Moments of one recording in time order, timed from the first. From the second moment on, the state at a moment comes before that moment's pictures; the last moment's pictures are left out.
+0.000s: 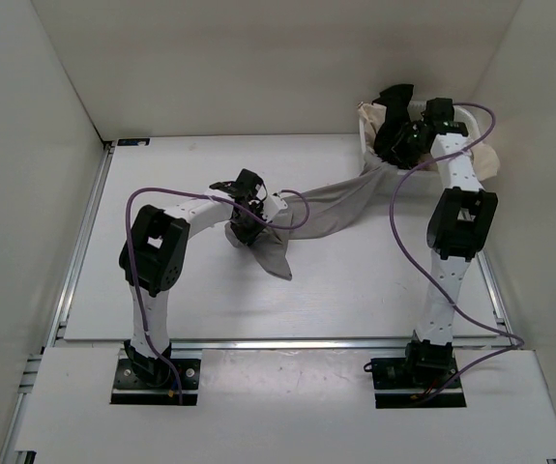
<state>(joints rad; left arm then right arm) -0.51 2.01 1.41 -0.63 0.18 0.53 -0.07 2.30 2.19 -0.84 -0.42 0.55</state>
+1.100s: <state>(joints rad) -0.51 1.91 1.41 -0.60 0.11 0.52 -0.09 1.71 2.48 -0.11 -0.36 0.80</state>
